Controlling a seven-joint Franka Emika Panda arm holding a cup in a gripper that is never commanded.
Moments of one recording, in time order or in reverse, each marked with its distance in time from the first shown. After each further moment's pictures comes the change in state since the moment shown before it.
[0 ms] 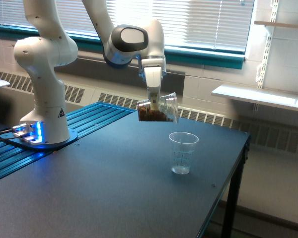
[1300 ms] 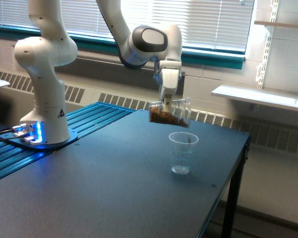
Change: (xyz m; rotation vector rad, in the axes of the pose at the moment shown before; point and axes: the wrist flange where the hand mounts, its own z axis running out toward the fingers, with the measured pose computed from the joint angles) arm 0.033 -0.033 0.010 -0.117 -0.023 -0.066
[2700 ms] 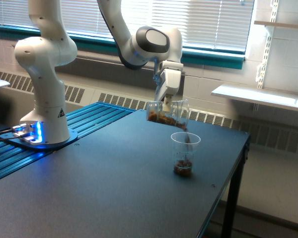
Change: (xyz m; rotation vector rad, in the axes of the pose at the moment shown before) arm -0.016 -0.018 -0.004 -0.069 0.001 -0.123
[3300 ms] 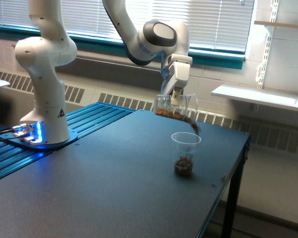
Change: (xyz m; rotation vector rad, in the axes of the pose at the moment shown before) arm 0.022 -0.001 -0.011 -0.027 0.015 -0.031
